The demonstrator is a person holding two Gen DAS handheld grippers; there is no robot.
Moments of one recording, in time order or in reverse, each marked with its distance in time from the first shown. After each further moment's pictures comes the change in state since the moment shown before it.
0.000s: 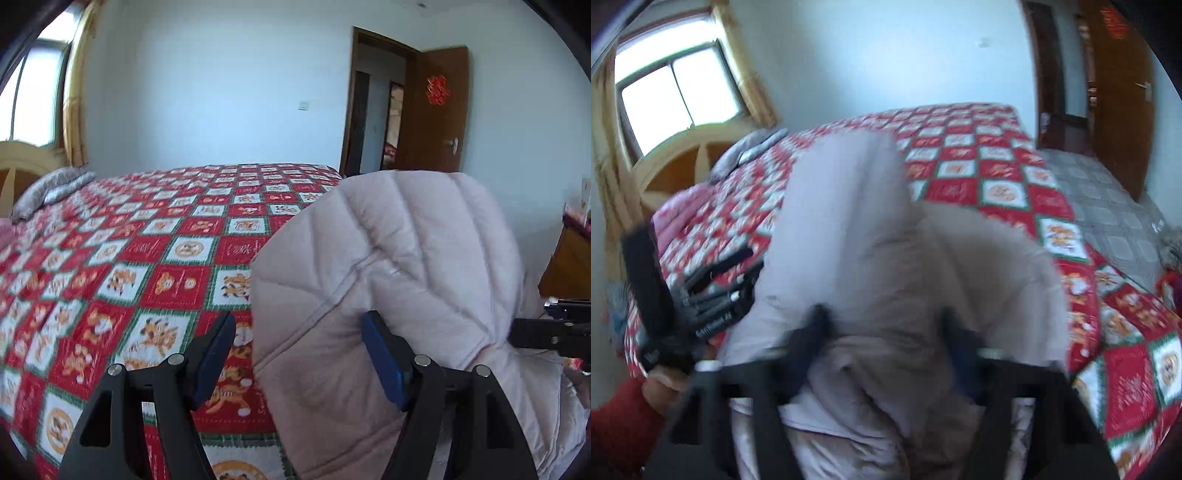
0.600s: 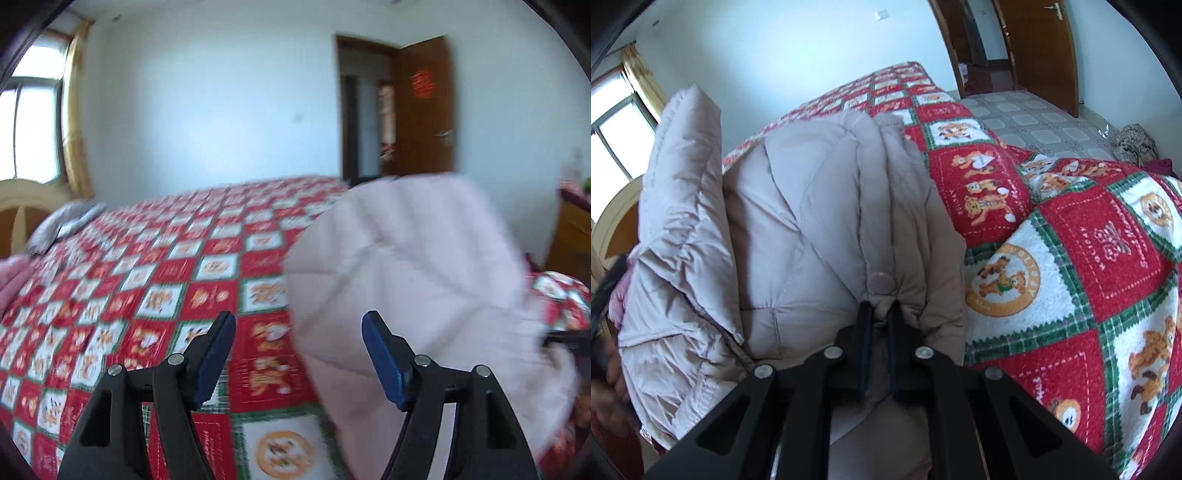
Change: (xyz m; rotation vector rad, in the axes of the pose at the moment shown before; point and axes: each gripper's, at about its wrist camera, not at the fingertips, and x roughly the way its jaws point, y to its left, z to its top) left arm -0.049 0.021 -0.007 0.060 -0.010 0.065; right arm -0.021 -0.075 -0.095 0.346 0.013 -0.134
